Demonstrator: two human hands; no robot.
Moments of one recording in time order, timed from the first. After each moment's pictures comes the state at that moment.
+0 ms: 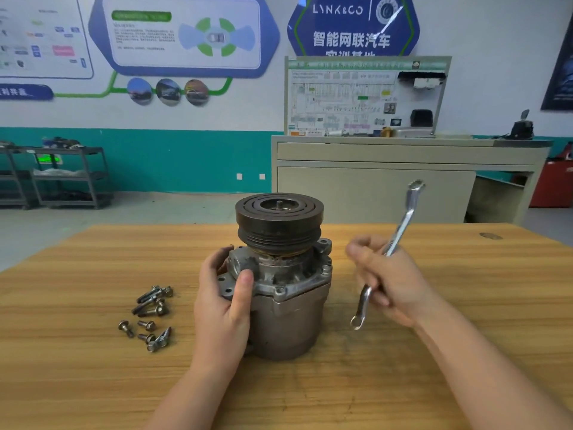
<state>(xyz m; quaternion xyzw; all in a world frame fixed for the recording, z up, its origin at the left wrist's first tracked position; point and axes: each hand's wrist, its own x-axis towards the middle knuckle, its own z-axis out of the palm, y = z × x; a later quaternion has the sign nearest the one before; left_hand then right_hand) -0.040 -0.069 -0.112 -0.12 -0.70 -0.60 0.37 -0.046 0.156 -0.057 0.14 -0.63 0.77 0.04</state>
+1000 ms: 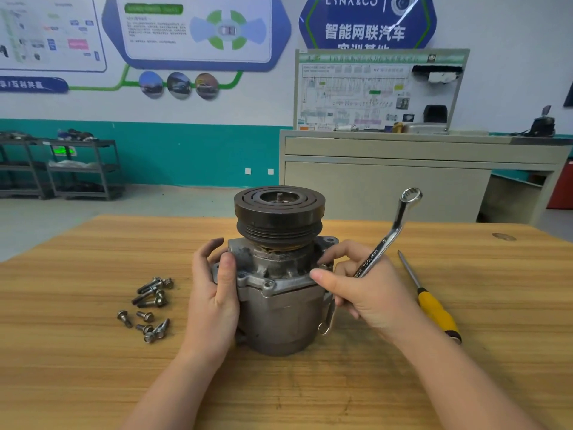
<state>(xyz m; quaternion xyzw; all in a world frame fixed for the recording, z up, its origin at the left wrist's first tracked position) -0.043 -0.070 -0.106 -0.10 -0.68 -0.66 0.30 -0.035 0.131 -0.066 0.21 -0.73 0.64 0.11</state>
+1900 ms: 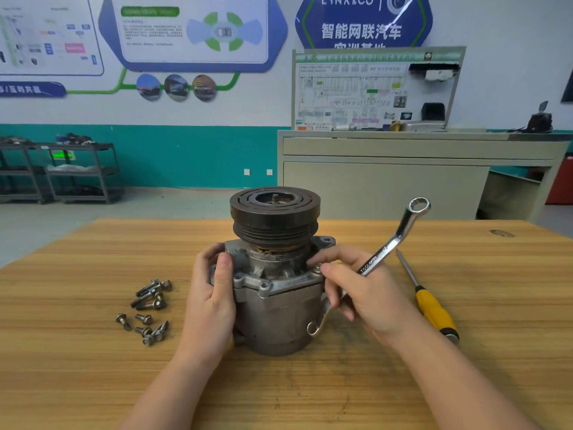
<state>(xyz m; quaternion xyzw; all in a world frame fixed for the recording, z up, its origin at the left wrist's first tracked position) -0.046 -0.073 -0.107 -0.09 -0.71 -0.63 0.30 -0.036 0.131 -0.073 0.24 -0.70 0.67 0.08</state>
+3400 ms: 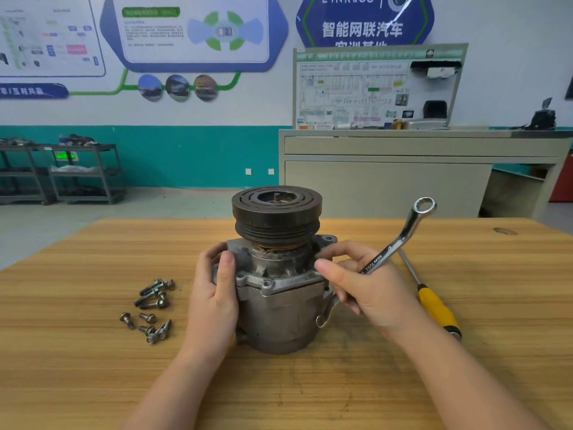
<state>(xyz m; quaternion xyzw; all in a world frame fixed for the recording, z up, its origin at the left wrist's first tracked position) -0.045 -0.072 -0.106 -0.08 -0.70 -0.64 0.30 -0.034 0.132 -0.069 0.22 -0.70 0.67 0.10</state>
